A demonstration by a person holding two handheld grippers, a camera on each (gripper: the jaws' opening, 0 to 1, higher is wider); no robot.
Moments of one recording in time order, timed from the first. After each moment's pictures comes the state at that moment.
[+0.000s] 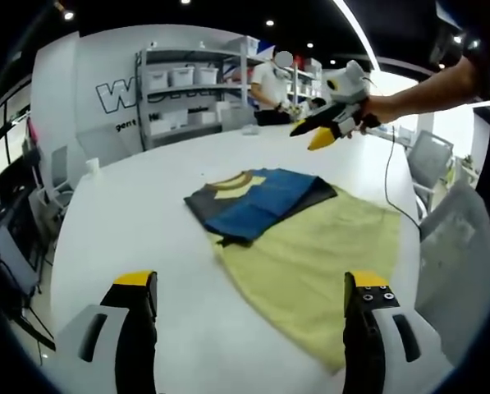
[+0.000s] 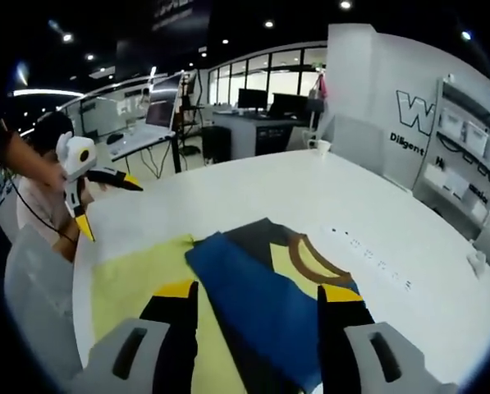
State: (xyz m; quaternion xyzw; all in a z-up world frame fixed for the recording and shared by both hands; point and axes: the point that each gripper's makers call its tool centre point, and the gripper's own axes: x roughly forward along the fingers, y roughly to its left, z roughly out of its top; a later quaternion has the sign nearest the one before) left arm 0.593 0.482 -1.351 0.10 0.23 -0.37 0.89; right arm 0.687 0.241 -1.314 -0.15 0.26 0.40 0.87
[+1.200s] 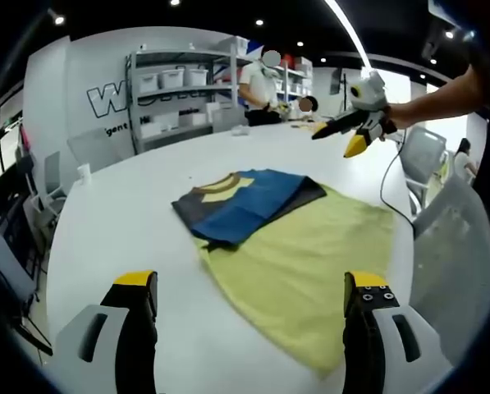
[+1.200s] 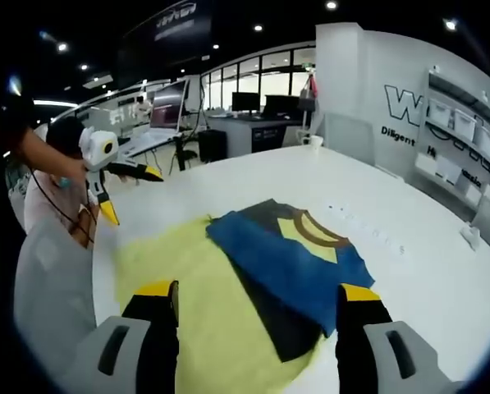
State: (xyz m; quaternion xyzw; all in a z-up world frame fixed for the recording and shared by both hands) left arm 0.582 0.464 -1.349 0.11 0.23 -0.39 0.88; right arm 0.618 0.202 -1.320 -0.13 0.26 0.39 0.87
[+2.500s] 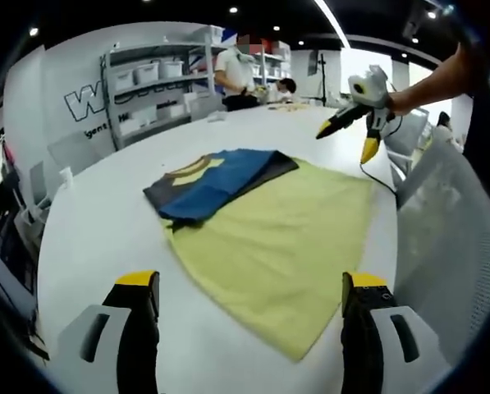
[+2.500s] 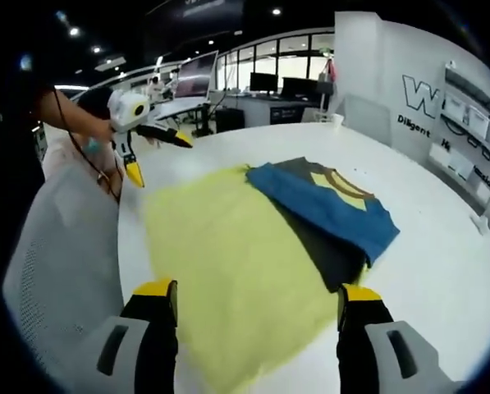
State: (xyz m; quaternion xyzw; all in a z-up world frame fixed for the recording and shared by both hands) left arm 0.539 0.449 -1.379 0.16 0.25 -0.43 0.85; right arm 0.524 0.186 -1.377 -0.16 0.30 0.42 0.84
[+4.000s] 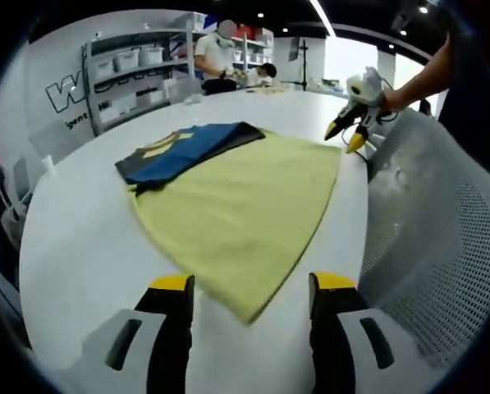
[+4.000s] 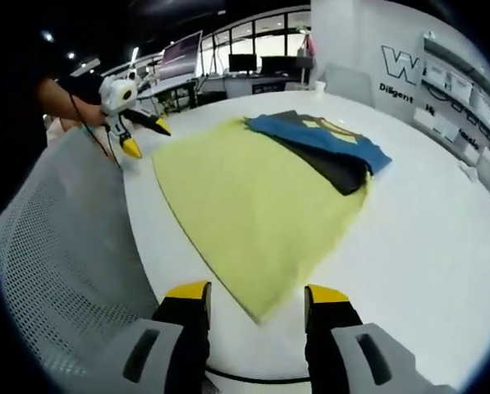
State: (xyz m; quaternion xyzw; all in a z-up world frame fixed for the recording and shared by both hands) left arm 0.487 0.458 -1.422 0.17 0.29 -0.47 0.82; right arm 0.451 0.139 -1.433 -0.13 0.37 0.36 0.85
